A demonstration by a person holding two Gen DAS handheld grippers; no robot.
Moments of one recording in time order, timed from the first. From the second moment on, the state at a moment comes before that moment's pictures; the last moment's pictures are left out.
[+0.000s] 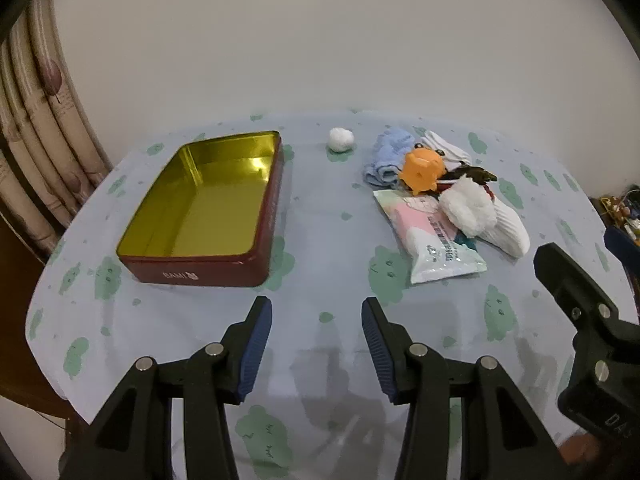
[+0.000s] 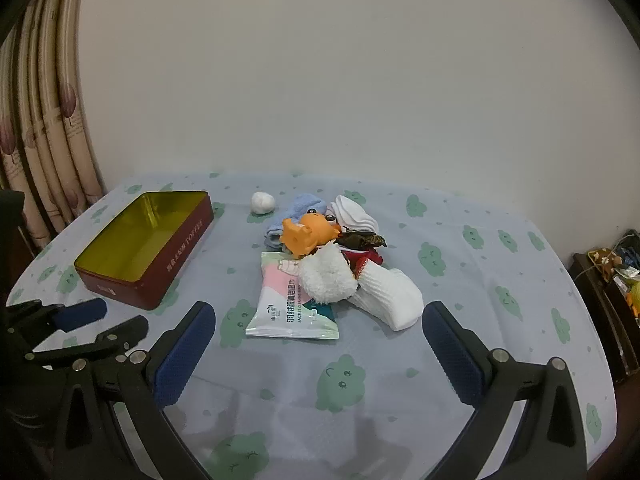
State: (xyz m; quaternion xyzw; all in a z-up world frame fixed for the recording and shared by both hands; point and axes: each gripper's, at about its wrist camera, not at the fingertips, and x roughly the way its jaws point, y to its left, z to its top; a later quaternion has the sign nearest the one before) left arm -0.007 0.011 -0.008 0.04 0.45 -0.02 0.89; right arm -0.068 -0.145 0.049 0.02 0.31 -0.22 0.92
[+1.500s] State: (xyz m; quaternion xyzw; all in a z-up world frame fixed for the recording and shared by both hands) left arm -0.012 0.022 -0.009 0.01 0.46 0.01 0.89; right arm -0.086 -0.136 0.023 0.05 0.31 -0.22 0.92
